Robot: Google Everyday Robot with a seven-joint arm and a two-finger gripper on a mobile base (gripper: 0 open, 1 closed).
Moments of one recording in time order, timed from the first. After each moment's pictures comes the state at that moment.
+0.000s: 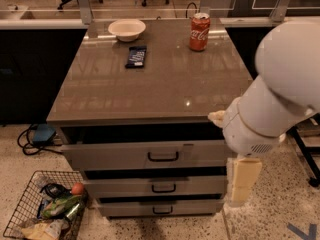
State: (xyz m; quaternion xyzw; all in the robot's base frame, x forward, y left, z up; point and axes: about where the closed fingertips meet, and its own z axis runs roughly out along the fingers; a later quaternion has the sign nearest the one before) arm 0.387 -0.136 0.830 -0.72 0.68 0.02 0.11
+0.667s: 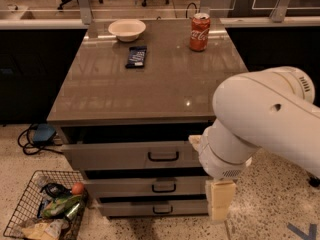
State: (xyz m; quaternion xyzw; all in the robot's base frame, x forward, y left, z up) arm 0.376 -0.106 0.766 -0.75 0.66 0.02 0.09
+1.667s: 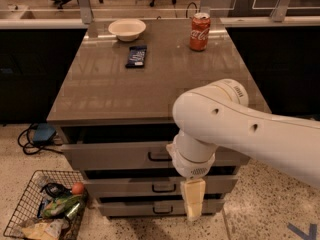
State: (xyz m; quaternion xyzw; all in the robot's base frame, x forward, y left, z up) arm 0.397 -0.061 0.706 -0.78 0.62 0.04 0.05
